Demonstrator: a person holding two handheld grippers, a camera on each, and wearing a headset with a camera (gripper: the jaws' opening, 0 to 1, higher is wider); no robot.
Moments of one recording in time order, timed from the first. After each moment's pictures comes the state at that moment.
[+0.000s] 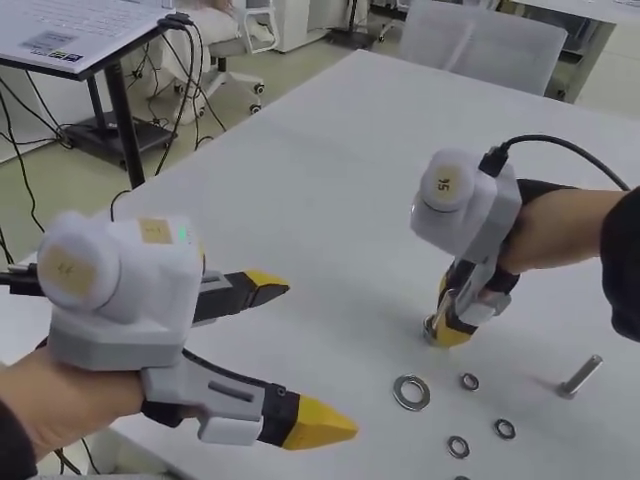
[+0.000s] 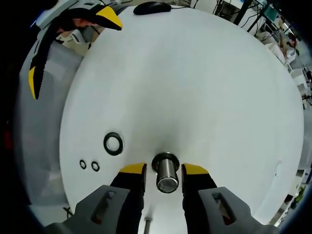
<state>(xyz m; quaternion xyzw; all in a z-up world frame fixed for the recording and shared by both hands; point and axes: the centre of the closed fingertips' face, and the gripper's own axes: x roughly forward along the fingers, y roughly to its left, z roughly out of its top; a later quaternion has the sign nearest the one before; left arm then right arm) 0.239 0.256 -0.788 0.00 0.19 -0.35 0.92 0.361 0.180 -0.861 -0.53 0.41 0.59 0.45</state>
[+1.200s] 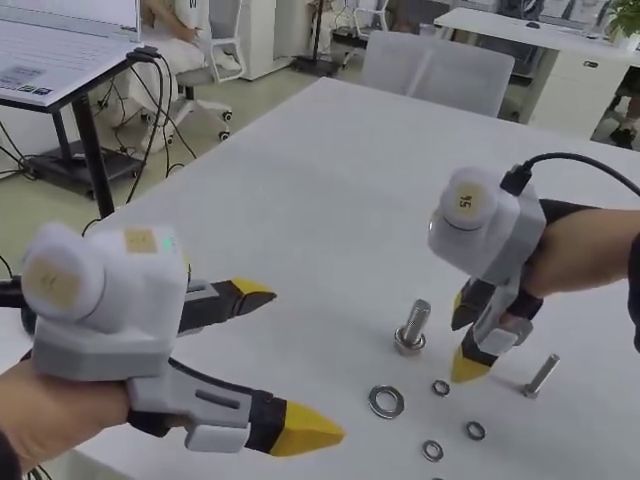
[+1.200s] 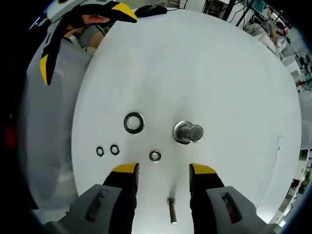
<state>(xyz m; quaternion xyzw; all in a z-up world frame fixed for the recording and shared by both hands) 0.241 0.246 -0.772 0.02 0.17 -0.37 0.91 0.340 0.131 -0.838 -0.51 0.43 0.57 0.48</state>
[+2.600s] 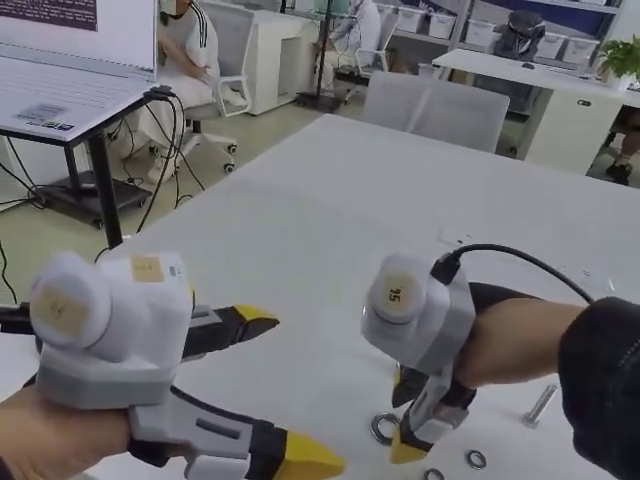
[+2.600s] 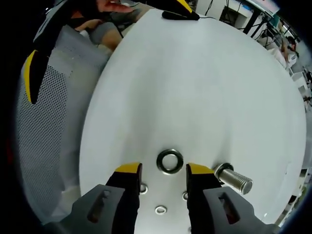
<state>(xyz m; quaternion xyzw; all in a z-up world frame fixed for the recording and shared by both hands) 0.231 0.248 -0.765 0.02 0.17 -0.37 0.91 0.284 0.181 -0.873 -0.51 0.40 0.61 0.46</state>
